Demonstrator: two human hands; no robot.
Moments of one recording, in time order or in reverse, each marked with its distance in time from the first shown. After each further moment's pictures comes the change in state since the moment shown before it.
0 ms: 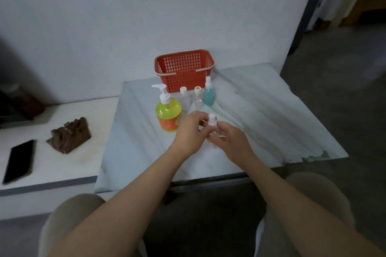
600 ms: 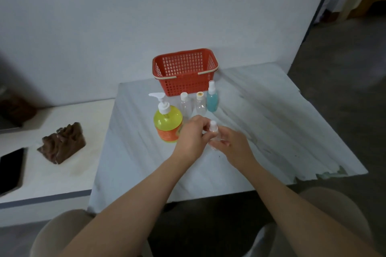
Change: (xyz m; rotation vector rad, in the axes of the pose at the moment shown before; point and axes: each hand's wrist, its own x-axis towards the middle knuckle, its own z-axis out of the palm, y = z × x) left_hand 0.039 -0.032 0.012 0.120 -0.006 -0.018; right_hand 0.046 0.026 0.009 -0.031 -0.030 0.084
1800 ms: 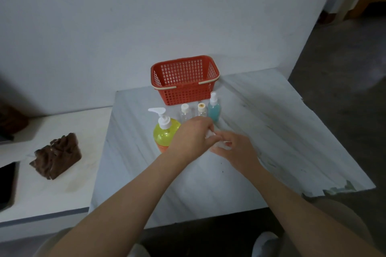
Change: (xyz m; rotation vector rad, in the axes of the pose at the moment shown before) left_hand 0.041 0.008 -0.033 0.301 -0.154 0.159; right_hand 0.028 -0.009 -0.014 -0.086 0.076 0.039
